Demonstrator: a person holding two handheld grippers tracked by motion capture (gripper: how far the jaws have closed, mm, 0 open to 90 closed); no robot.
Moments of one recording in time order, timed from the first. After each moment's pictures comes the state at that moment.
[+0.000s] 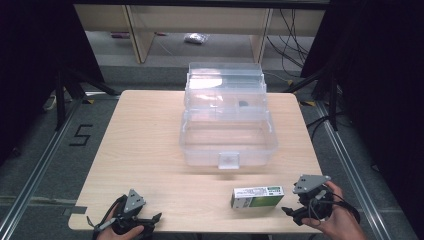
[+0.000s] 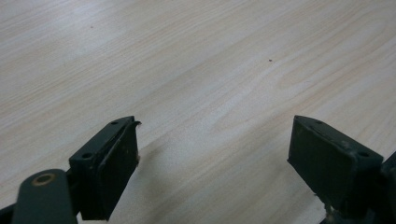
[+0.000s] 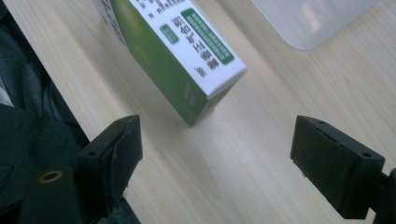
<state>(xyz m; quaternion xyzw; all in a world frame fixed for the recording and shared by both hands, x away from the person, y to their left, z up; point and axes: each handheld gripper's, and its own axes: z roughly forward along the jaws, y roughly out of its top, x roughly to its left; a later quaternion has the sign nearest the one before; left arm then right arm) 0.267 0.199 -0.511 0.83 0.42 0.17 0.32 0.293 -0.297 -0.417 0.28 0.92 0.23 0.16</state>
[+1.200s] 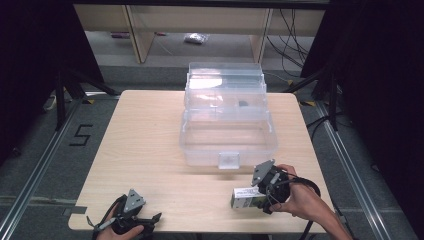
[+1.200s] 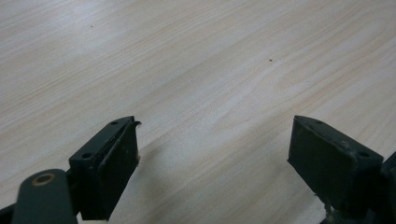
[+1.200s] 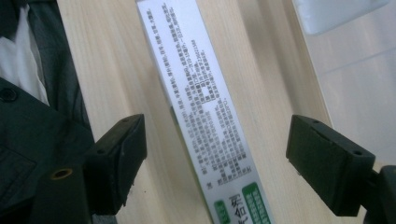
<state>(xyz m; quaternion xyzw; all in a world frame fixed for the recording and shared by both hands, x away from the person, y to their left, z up) 0.268 0.199 -0.512 0.83 0.42 0.17 0.33 0.337 -0.205 -0.411 0.13 0.98 0.15 0.09</state>
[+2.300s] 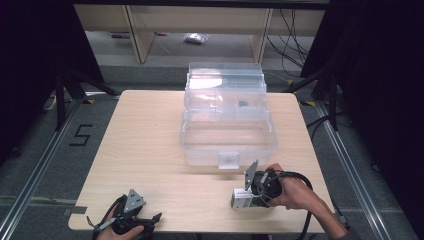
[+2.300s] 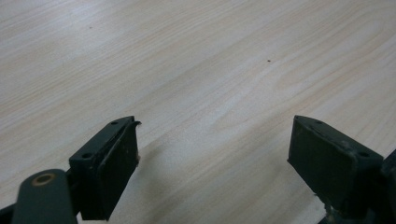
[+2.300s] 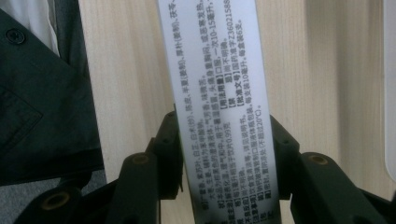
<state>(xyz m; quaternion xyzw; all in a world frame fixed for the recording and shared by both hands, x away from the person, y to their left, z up) 0.268 0.199 -0.511 0.83 0.42 0.17 0.32 0.355 -0.193 -0.433 0.07 1.00 0.07 0.03</state>
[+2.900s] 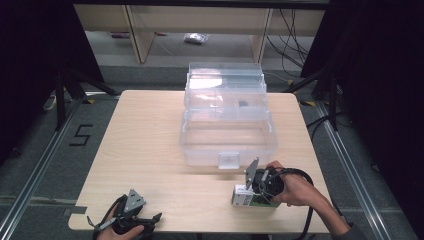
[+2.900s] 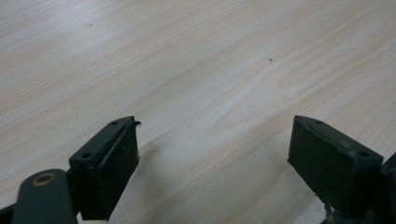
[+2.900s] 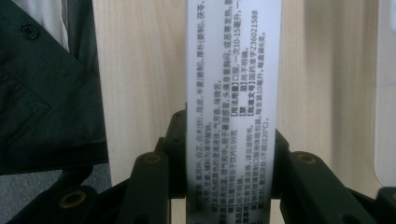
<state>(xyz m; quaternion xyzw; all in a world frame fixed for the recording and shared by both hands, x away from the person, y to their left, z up) 0.268 0.199 -0.512 0.83 0.42 0.16 0.32 0.355 -0.192 -0.421 0.06 1.00 0.06 0.02</state>
